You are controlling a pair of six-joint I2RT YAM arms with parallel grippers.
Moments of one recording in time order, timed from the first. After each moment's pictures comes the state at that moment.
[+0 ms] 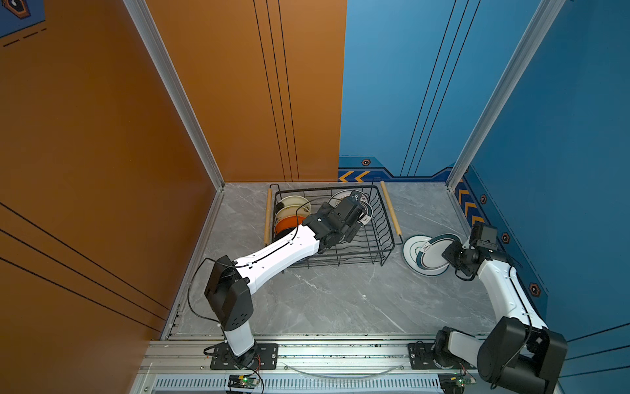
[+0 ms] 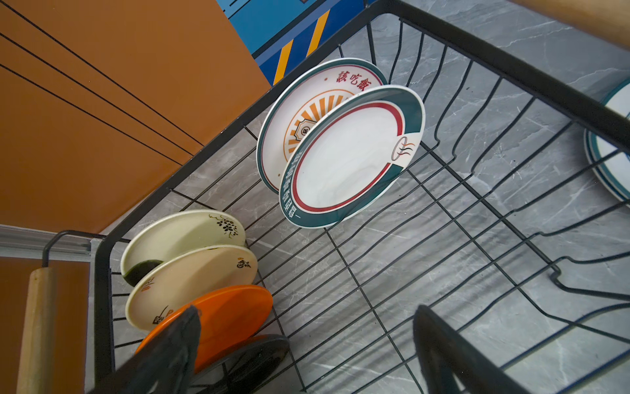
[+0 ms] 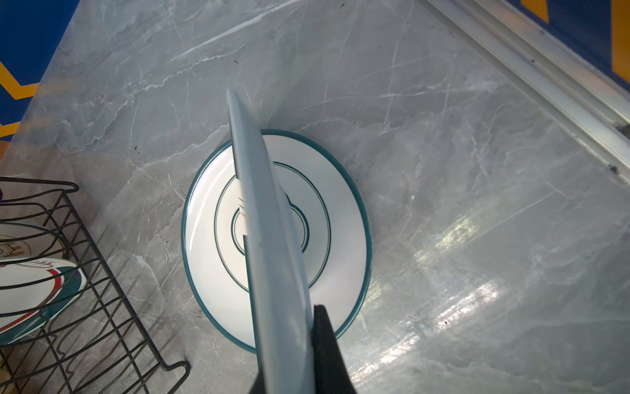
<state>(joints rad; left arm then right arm) -0.85 1.74 1.59 -0.65 -0.55 -0.04 -0.34 1.19 0.81 -0.63 -0.12 0.49</state>
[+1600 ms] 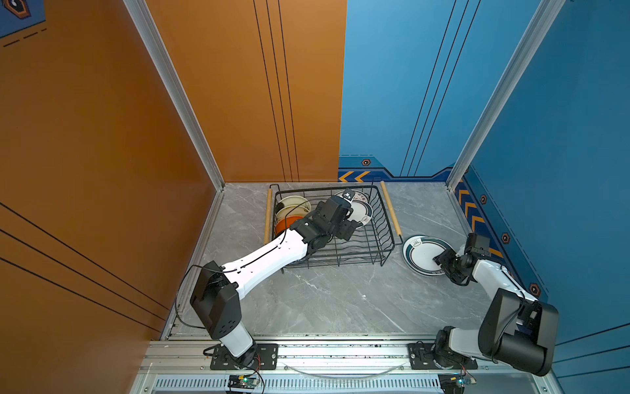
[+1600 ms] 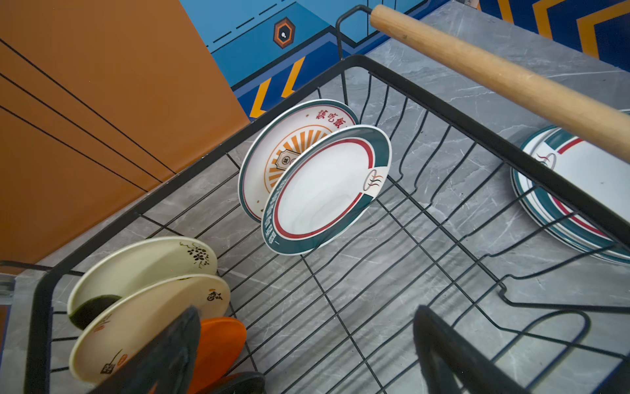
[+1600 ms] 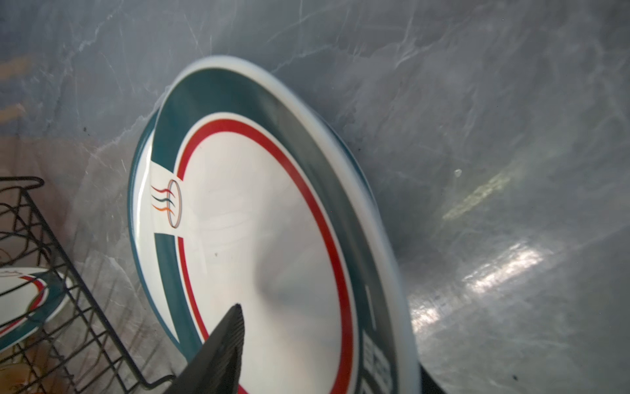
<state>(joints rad) -0.78 1.63 1.43 -0.43 -0.38 -0.01 -0.39 1.33 0.69 -0.46 -0.25 0.53</state>
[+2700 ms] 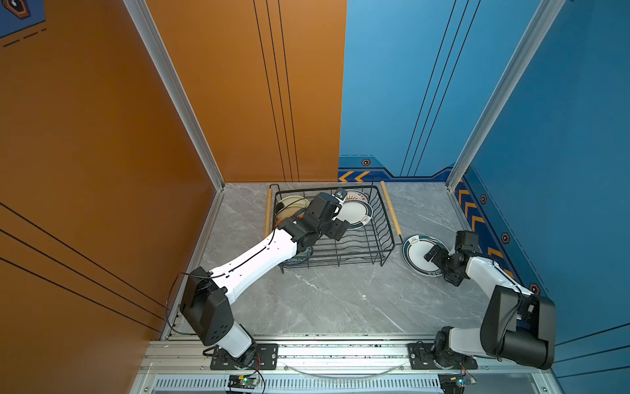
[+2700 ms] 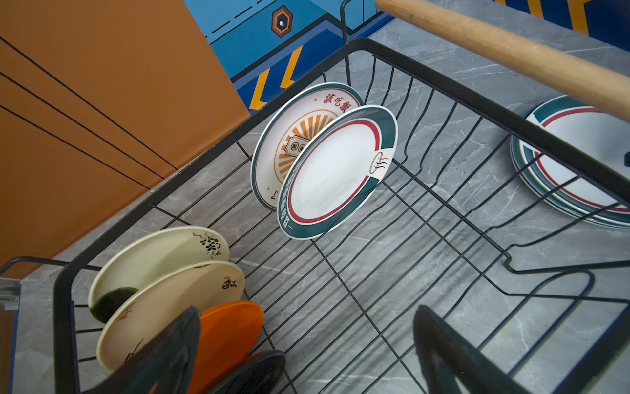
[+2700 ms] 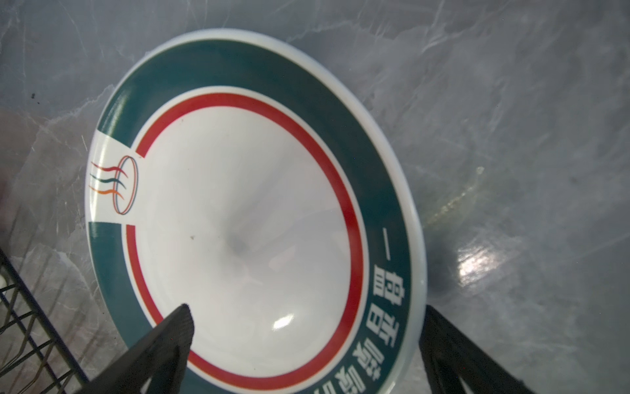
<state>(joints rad) -0.71 1.57 1.39 -0.47 -0.26 0.07 -0.29 1.36 0.70 -0.47 -0.14 0.52</state>
